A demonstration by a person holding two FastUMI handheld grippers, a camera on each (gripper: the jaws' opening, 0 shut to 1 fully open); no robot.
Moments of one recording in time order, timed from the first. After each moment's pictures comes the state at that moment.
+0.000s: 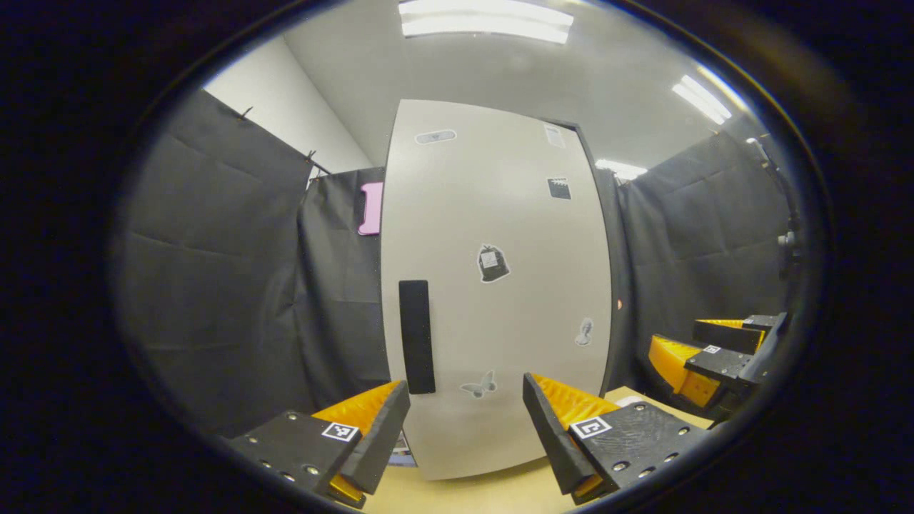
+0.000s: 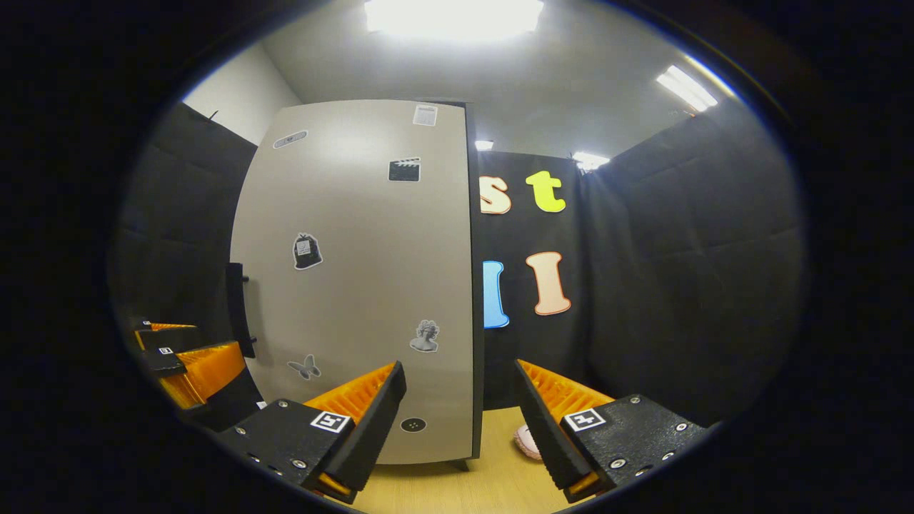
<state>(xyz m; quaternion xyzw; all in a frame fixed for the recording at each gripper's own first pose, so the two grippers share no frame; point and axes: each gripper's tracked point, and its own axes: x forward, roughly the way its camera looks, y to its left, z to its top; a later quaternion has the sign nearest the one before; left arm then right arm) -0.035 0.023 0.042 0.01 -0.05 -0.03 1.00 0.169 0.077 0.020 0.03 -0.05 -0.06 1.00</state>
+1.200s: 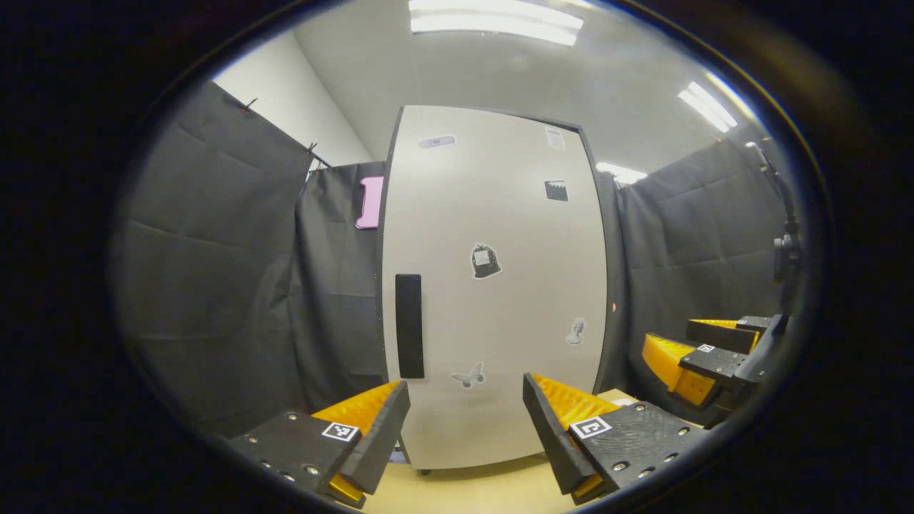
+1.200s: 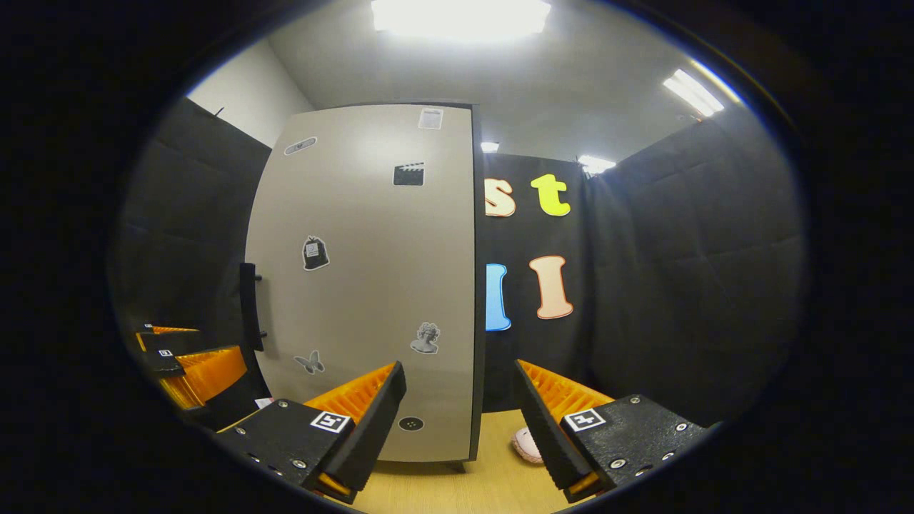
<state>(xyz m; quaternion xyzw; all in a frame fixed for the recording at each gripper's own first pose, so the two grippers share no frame) -0.033 0.021 0.037 0.00 -0.05 -0.04 1.00 0.161 0.072 0.023 0.02 -0.04 -0.05 1.00</state>
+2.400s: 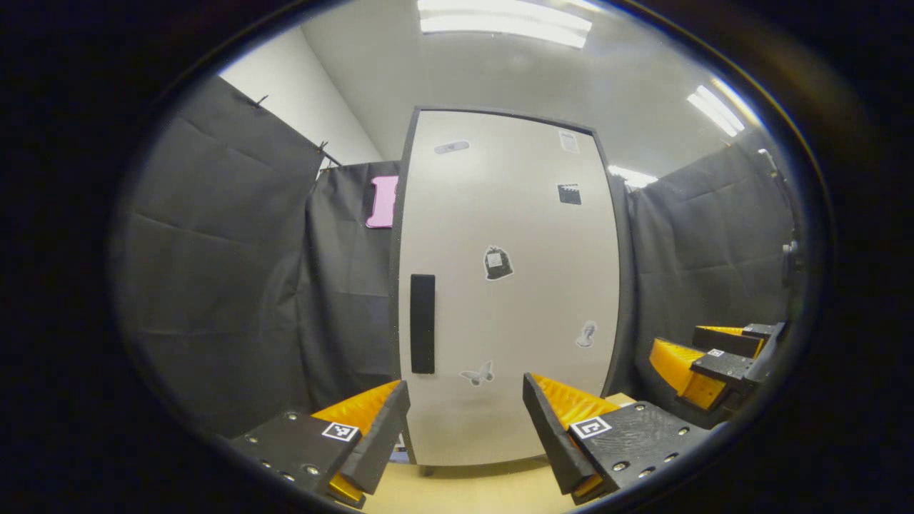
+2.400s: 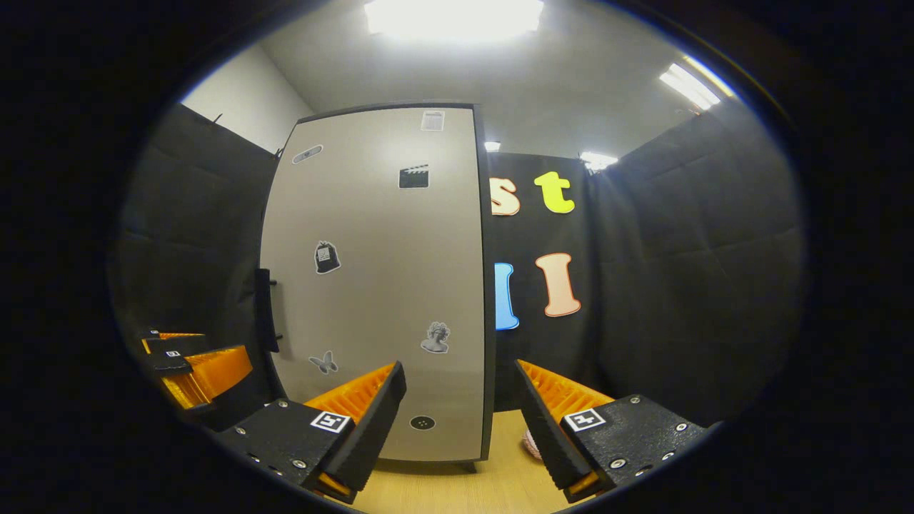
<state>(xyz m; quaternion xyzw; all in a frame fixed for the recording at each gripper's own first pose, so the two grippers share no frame) -0.031 0.025 0.039 -0.01 -0.05 -0.02 1.00 0.150 0.077 0.028 0.03 -0.05 -0.03 1.00</state>
